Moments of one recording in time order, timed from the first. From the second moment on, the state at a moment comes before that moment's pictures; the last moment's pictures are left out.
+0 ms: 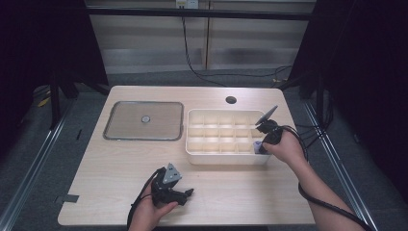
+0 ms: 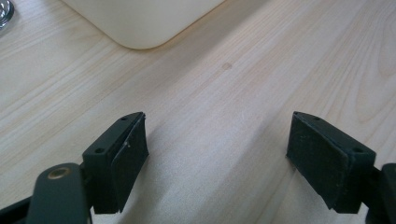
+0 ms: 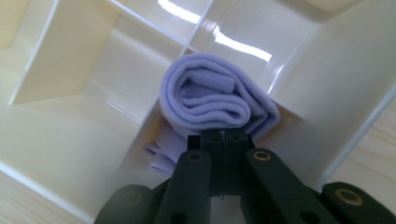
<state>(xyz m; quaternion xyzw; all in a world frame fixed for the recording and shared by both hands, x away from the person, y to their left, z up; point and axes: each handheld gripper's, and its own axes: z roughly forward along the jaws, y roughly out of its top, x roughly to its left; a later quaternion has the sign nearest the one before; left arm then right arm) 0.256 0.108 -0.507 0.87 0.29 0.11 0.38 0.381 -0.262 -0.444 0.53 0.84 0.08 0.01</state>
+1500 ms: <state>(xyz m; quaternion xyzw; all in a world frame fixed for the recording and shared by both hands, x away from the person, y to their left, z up) 0.257 0.108 -0.507 0.87 0.29 0.11 0.38 0.369 -0.264 -0.402 0.51 0.85 0.11 0.03</state>
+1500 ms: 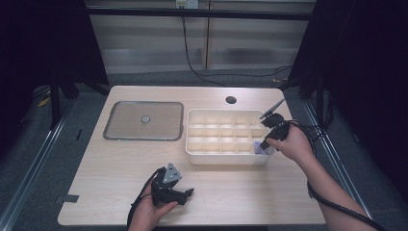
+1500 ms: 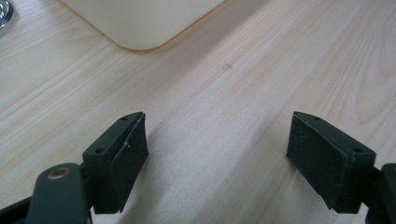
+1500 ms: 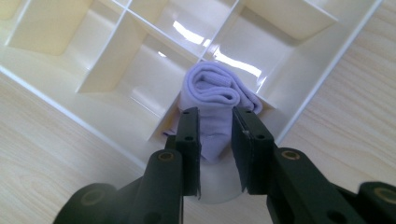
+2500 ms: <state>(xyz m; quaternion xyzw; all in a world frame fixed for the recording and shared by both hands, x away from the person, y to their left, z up) 0.256 0.109 -0.507 0.87 0.29 0.11 0.38 0.339 -0.258 -0.380 0.48 0.86 0.17 0.03</state>
